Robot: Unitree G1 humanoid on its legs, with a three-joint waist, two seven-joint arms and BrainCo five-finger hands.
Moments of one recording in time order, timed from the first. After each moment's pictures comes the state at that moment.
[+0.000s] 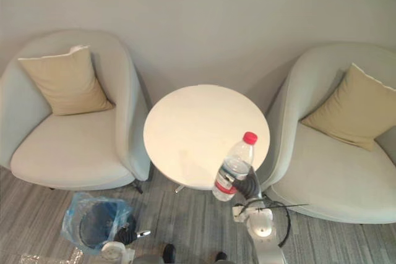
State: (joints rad) left arm 0.04 0.10 -0.06 1.00 0.10 -0.01 0.12; right arm 0.22 -0.13 0.04 0.01 -0.08 -0.11 -0.09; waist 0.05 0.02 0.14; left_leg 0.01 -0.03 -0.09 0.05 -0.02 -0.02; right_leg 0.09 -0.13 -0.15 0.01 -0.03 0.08
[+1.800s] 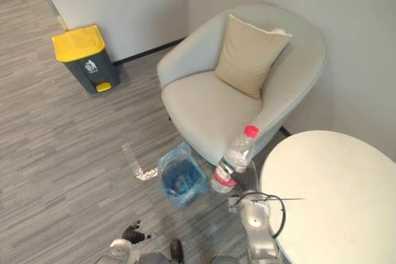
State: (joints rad) left arm 0.00 0.09 -0.14 1.03 0.17 0.01 0.13; right arm 0.14 -0.07 0.04 0.10 -0.13 -0.08 -0.15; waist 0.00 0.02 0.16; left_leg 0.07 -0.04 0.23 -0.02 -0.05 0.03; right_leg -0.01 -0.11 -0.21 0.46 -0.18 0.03
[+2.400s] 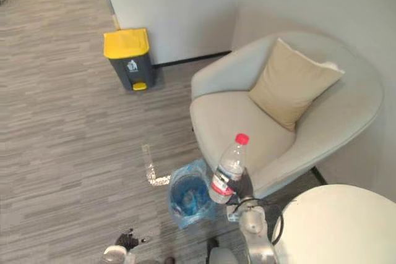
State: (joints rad) left arm 0.01 0.08 -0.02 1.07 0.10 0.02 0.13; right arm 0.17 -0.09 0.02 0.09 -0.15 -0.07 -0.12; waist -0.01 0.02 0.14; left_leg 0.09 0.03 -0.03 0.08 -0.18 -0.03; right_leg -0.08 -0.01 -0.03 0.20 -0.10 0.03
